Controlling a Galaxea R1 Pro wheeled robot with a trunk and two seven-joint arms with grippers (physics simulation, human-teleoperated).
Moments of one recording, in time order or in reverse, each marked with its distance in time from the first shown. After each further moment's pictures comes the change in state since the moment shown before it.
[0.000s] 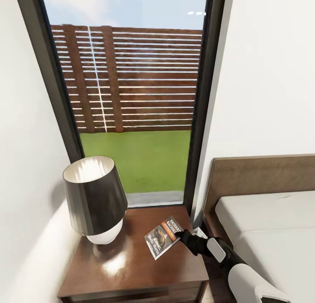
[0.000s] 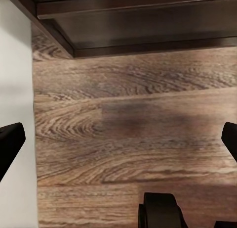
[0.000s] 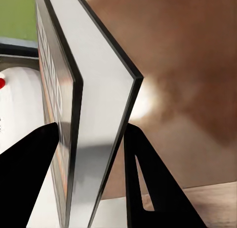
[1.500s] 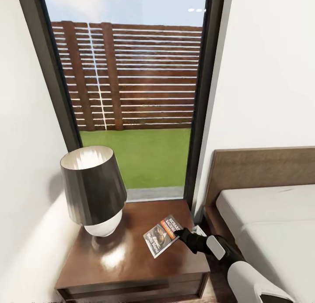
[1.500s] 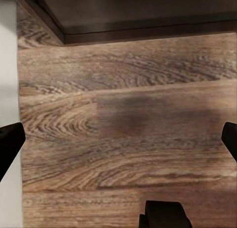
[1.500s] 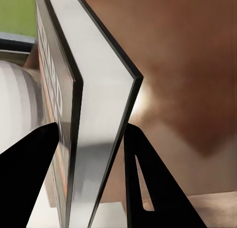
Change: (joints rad) left arm 0.000 0.000 0.000 -0.001 0.000 0.000 -0.001; right arm -0.014 0.002 0.000 0.001 -0.001 0.020 -0.001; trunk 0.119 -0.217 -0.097
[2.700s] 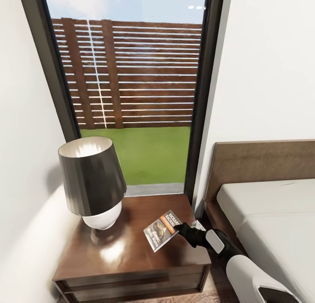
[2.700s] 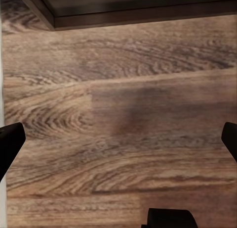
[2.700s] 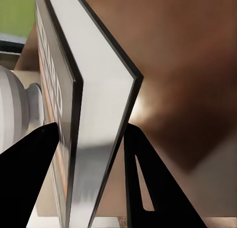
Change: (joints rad) left arm 0.000 0.000 -0.002 0.000 -0.001 0.000 0.000; right arm -0.036 0.001 0.000 0.001 -0.002 0.008 -0.010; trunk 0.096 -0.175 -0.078
